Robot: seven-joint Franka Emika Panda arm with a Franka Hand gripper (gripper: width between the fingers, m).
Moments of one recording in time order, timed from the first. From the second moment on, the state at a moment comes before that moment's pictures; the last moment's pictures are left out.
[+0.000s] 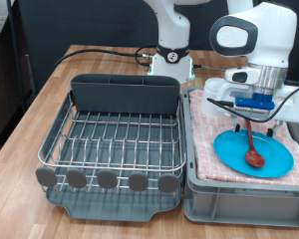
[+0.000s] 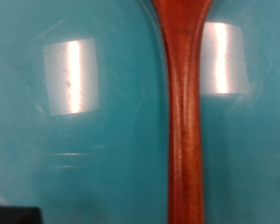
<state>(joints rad) 0.12 0.26 0.20 -2.39 -0.85 2.85 1.99</state>
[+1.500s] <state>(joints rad) 0.13 0.27 0.19 -2.39 -0.96 2.88 2.10</state>
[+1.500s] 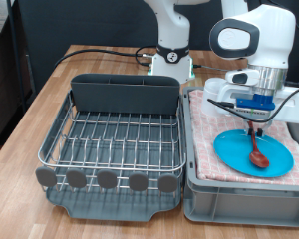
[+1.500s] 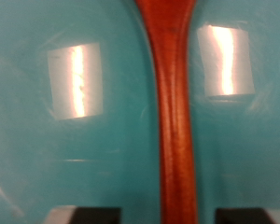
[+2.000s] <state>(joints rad) 0.13 0.27 0.22 -2.36 -0.91 2.82 2.06</state>
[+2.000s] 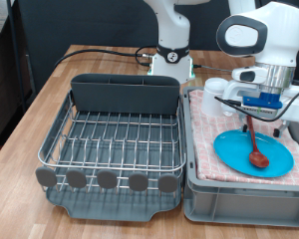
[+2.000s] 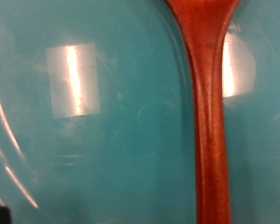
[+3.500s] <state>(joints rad) 0.14 0.28 0.17 -2.39 -1.09 2.88 2.22</state>
